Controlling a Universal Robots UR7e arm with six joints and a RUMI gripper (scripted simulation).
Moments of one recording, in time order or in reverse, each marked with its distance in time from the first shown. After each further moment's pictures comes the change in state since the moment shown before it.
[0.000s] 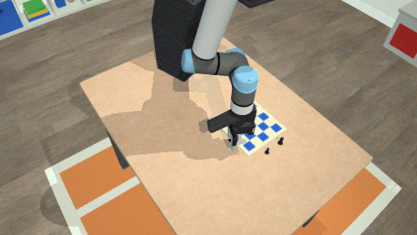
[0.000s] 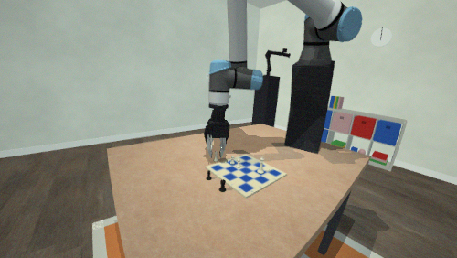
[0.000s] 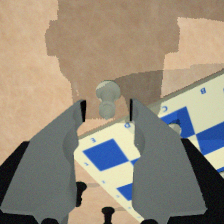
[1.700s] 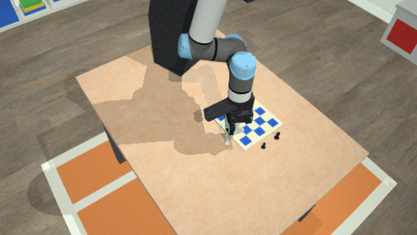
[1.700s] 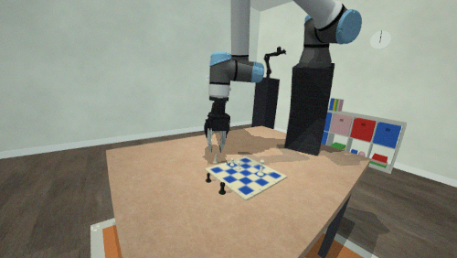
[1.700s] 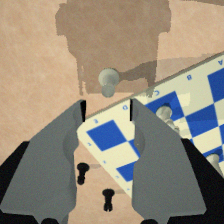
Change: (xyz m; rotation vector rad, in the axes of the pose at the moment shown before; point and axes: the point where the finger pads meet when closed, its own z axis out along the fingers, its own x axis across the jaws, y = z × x) arm 0.000 0.000 -0.034 0.000 0.000 0.000
